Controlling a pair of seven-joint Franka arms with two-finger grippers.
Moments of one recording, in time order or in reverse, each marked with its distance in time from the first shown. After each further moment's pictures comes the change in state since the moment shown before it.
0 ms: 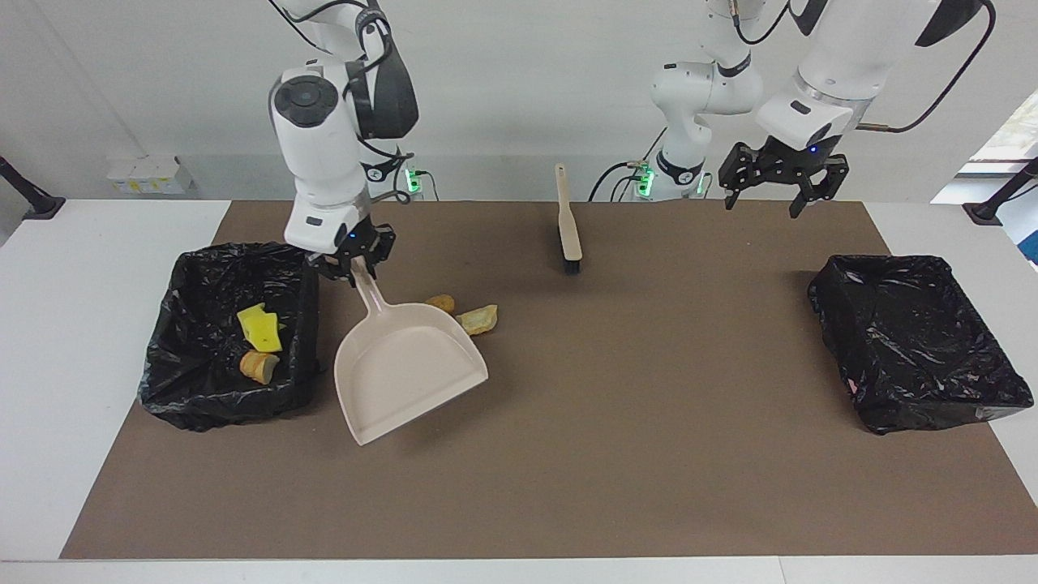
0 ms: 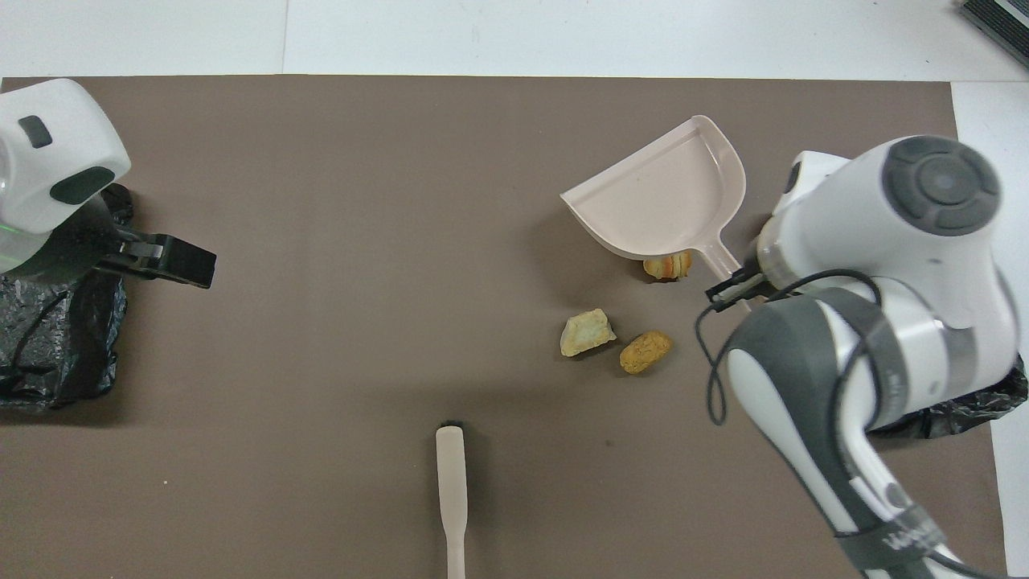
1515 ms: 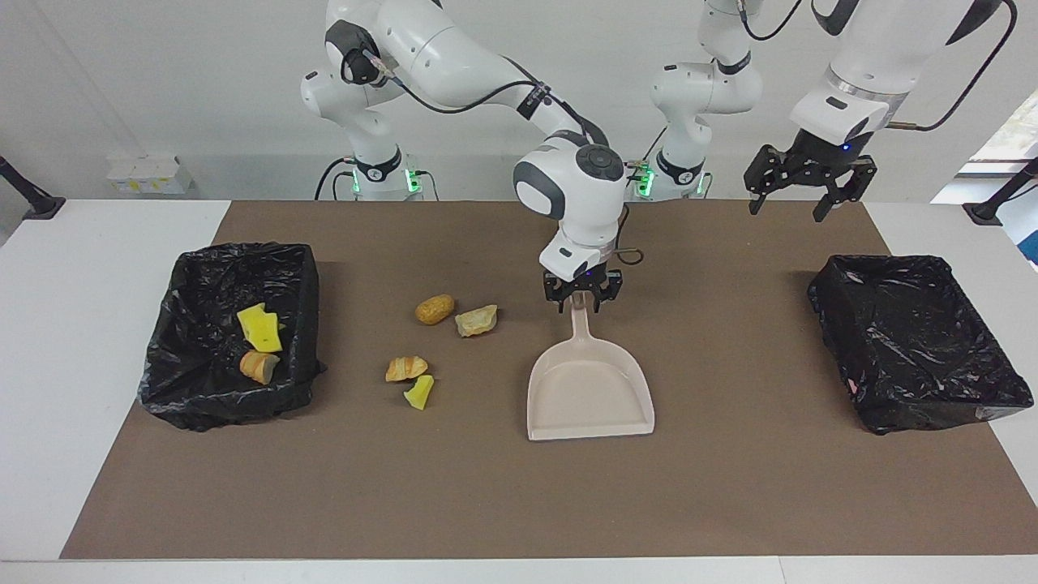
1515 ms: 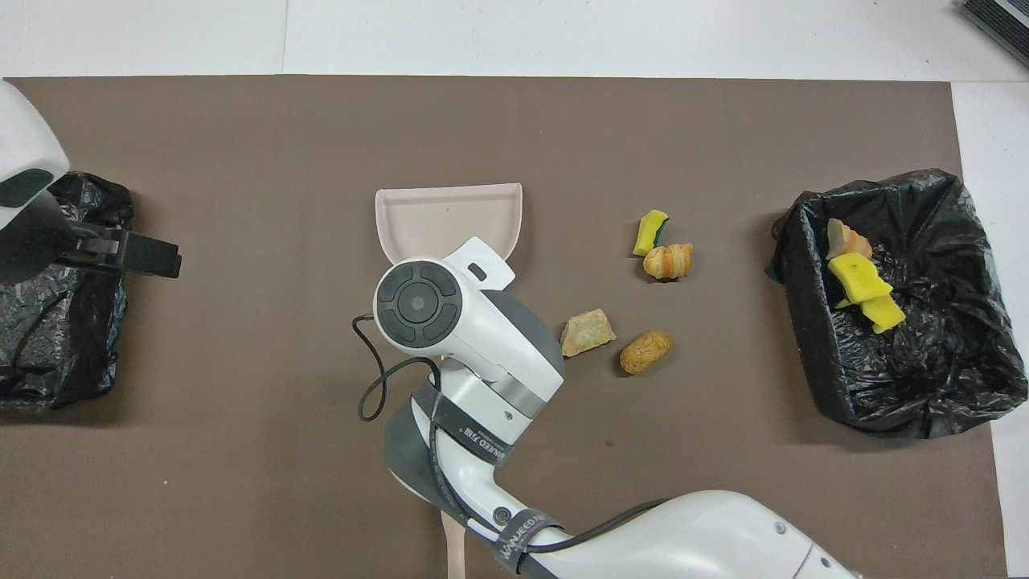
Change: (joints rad) left arm 0.052 -0.055 0.006 -0.089 -0.014 0.101 0.029; right arm 0.514 0.443 -0.015 0.364 -0.133 0.161 0.953
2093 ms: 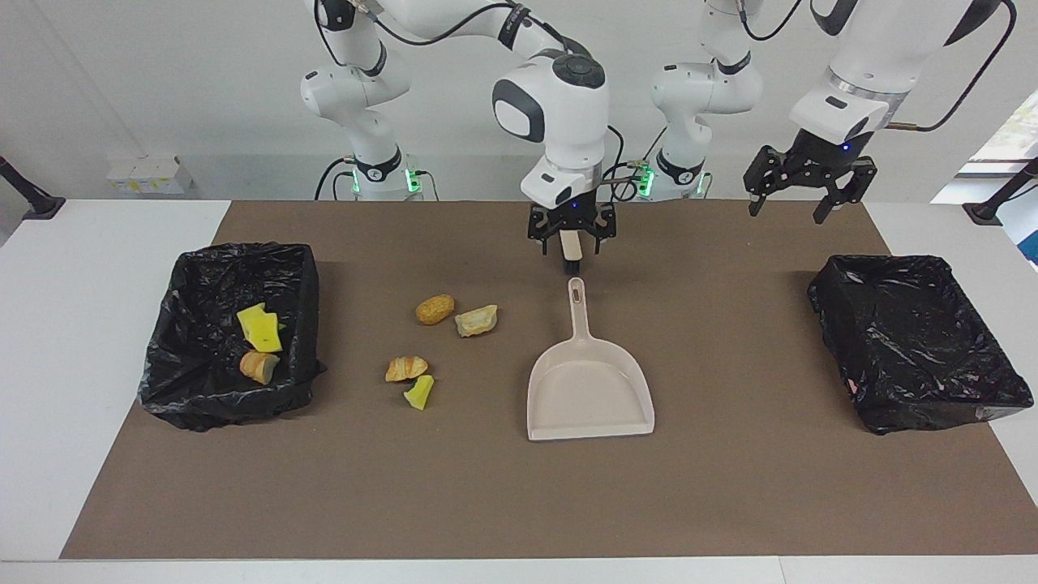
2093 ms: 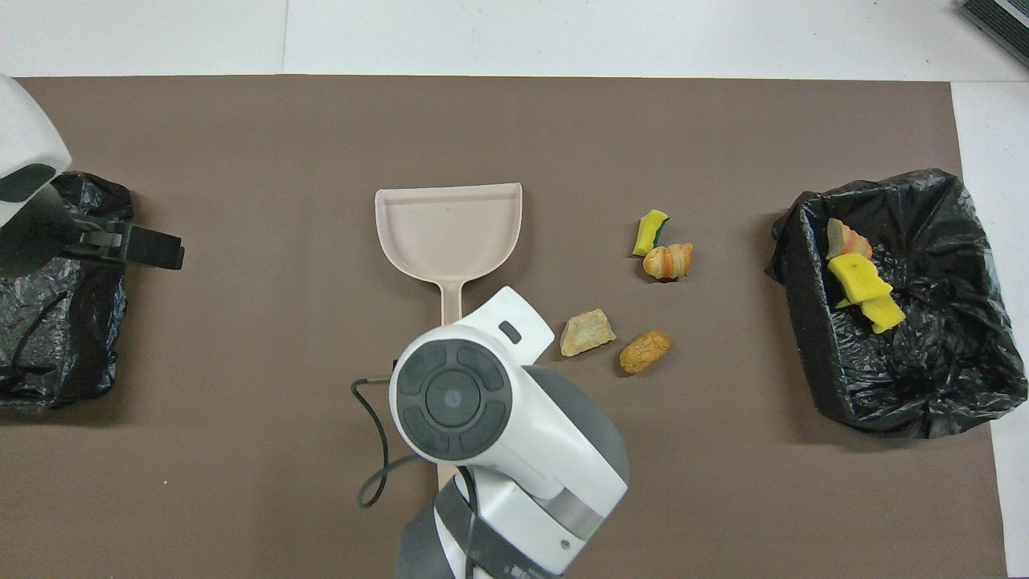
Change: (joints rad) left arm 0.000 0.007 -0.006 -0.001 0.000 0.046 0.000; right arm 0.001 -0.354 0.013 -0.276 0.145 -0.069 0.000
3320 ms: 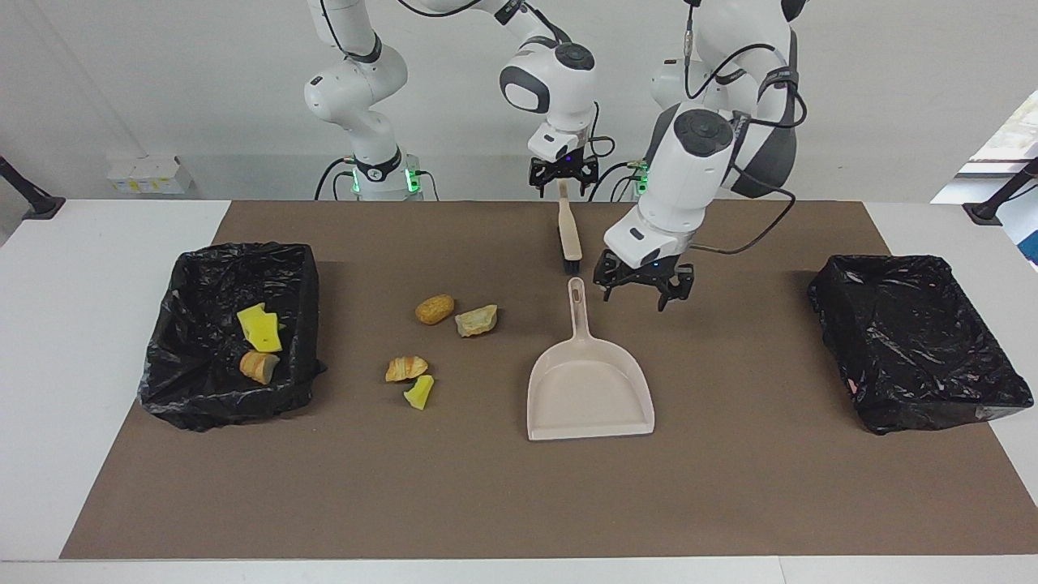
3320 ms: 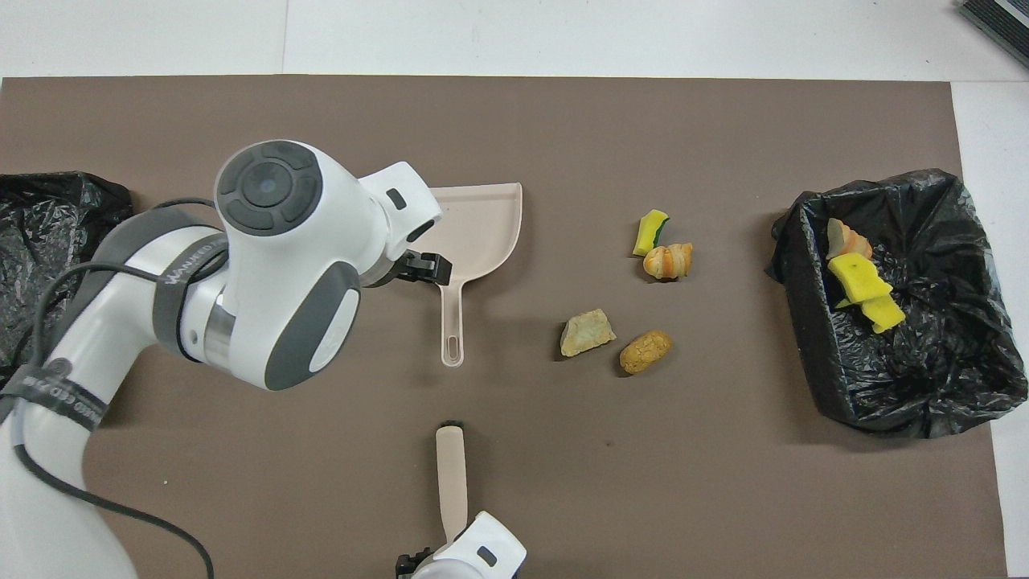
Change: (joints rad) left arm -0.300 0.248 -0.030 -0.200 -0.001 0.405 -0.274; right arm 0.291 -0.162 0.003 -0.519 0.125 0.267 0.163
